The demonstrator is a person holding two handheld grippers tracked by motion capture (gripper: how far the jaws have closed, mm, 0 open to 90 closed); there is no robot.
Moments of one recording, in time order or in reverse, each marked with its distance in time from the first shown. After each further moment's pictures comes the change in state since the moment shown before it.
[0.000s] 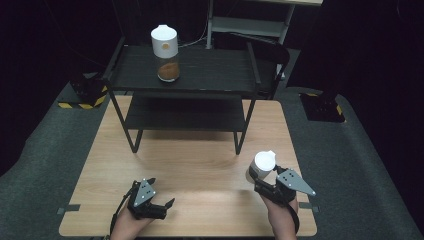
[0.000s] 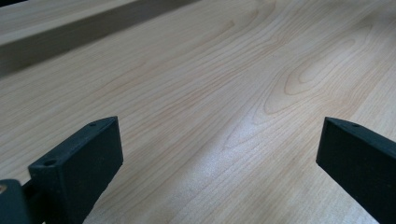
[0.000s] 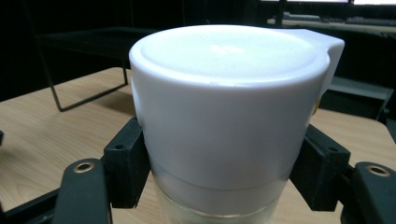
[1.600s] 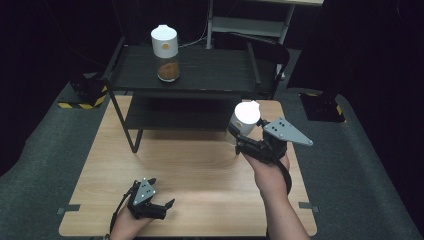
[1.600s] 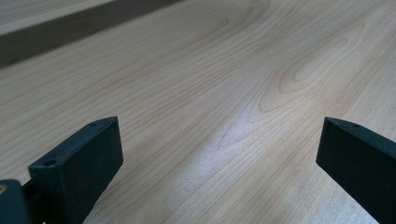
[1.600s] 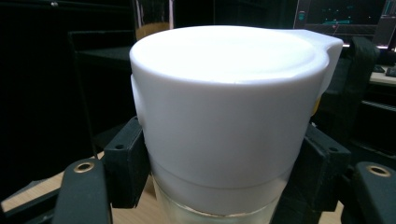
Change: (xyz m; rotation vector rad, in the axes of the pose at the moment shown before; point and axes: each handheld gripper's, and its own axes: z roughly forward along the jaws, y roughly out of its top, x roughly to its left) left arm 0.006 0.002 0.001 0.010 -0.032 -0.008; right arm 0.017 0.147 0.042 -0.087 0.118 -0.001
